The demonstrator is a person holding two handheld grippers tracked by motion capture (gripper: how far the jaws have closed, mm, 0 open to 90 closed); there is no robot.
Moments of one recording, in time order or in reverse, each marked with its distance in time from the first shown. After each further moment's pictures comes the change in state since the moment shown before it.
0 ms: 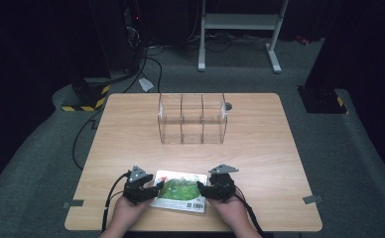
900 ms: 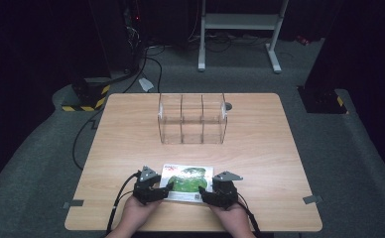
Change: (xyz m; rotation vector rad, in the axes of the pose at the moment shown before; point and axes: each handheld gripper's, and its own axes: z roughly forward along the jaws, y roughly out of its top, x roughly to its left) left arm -0.025 0.013 0.026 0.037 -0.016 0.029; right arm 0.001 -0.016 -0.005 -0.022 -0.008 0.034
